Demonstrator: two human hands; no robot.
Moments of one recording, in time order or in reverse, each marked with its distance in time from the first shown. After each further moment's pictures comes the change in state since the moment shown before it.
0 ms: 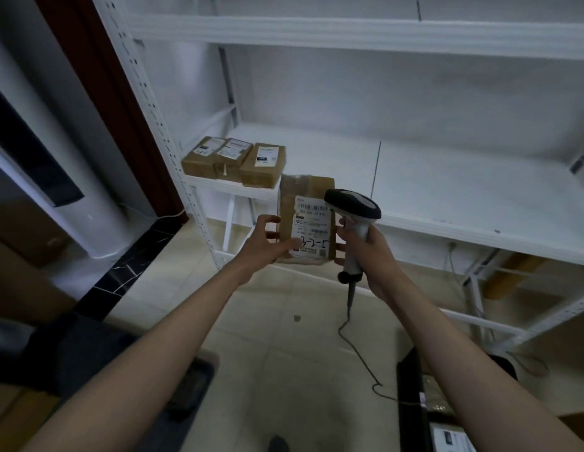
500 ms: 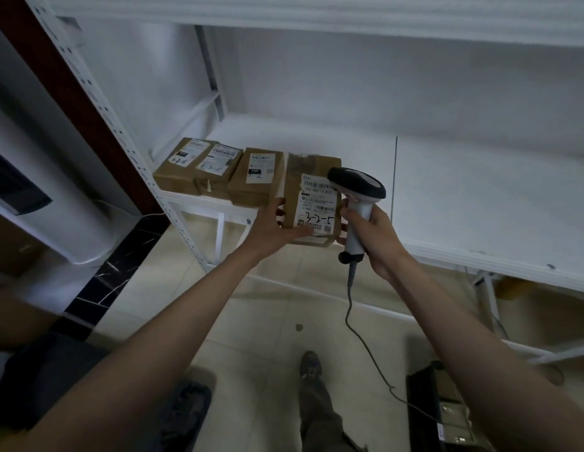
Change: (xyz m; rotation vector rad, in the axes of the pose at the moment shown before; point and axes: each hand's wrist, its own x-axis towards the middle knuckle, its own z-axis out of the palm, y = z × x) left_hand 0.207 0.020 -0.026 0.171 0.017 0.126; right_hand 0.205 -0.025 0.031 0.027 0.034 0.063
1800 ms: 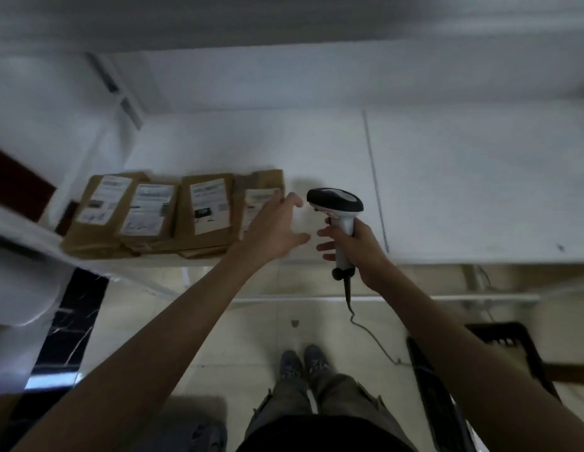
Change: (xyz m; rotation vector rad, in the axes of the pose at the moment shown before) left_hand 0.182 0.020 0.025 0.685 -0.314 0.205; right_hand 0.155 0.039 -0.002 0.021 0.139 0.179
